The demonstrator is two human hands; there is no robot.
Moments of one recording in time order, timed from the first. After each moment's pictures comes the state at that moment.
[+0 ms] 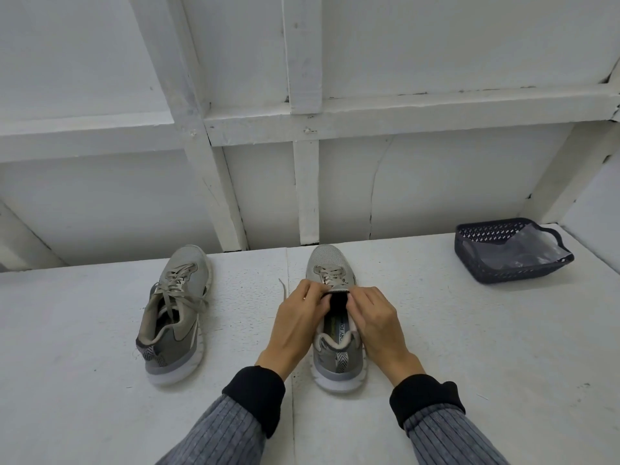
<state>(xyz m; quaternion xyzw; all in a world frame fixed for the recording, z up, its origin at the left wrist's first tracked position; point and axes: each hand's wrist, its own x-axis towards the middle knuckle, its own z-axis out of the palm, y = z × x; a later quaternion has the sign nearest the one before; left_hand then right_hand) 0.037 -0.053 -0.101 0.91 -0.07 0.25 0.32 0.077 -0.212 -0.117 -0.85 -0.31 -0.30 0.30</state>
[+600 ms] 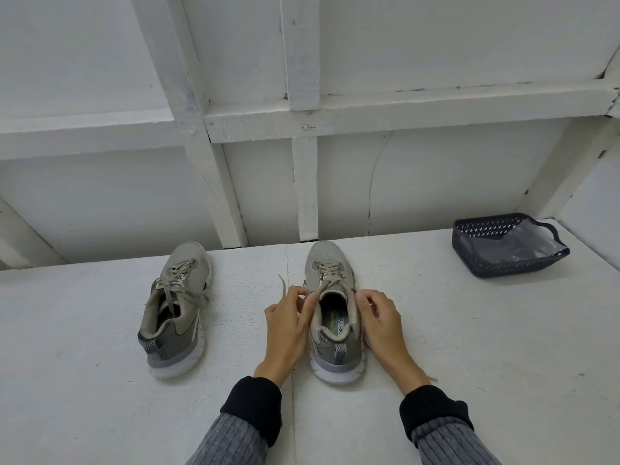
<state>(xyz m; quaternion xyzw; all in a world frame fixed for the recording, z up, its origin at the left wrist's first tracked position) 0.021 -0.048 -0.122 0.85 0.09 0.18 0.48 0.059 -0.218 -0.119 -0.81 -0.07 -0.02 0.59</state>
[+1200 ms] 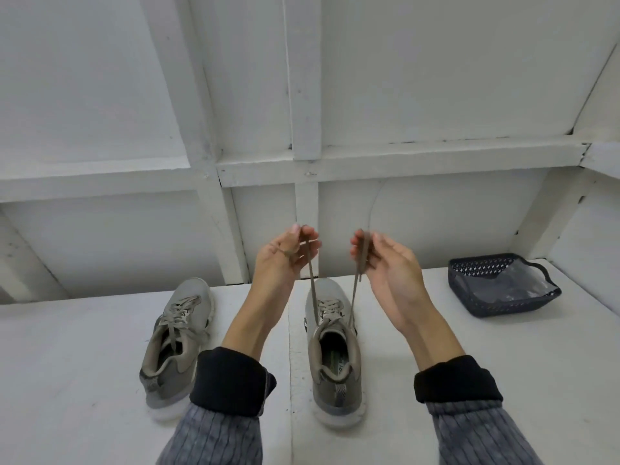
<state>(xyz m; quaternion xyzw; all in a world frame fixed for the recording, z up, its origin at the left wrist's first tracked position) 0.045 -0.048 0.068 0.54 -0.01 0.15 0.83 0.086 -0.206 0.057 -0.45 -0.11 0.07 0.88</state>
